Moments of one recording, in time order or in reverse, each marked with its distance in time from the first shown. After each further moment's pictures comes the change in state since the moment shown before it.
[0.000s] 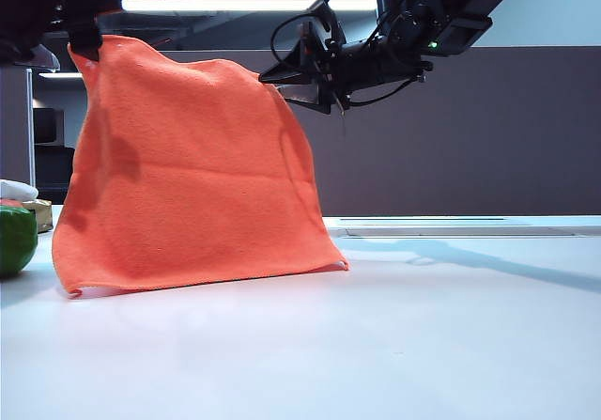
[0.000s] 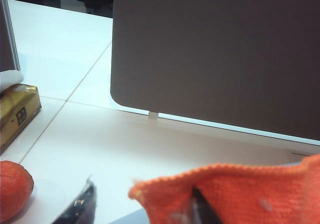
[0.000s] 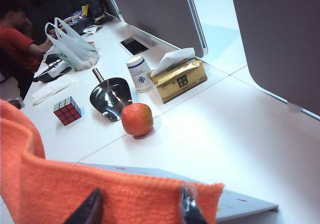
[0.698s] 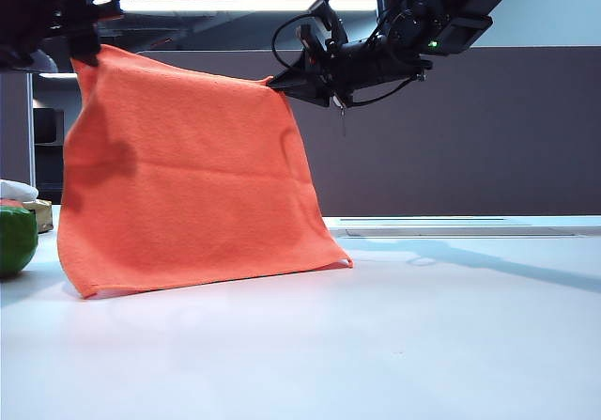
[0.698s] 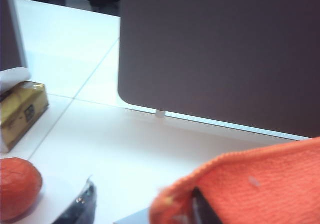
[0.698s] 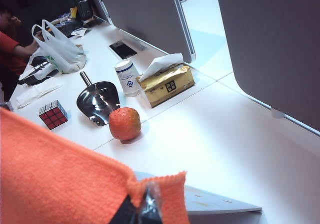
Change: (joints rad) left arm 0.013 0.012 0.000 0.003 -0.007 0.000; right arm -0.001 -0.001 0.000 0.004 0.051 -0.026
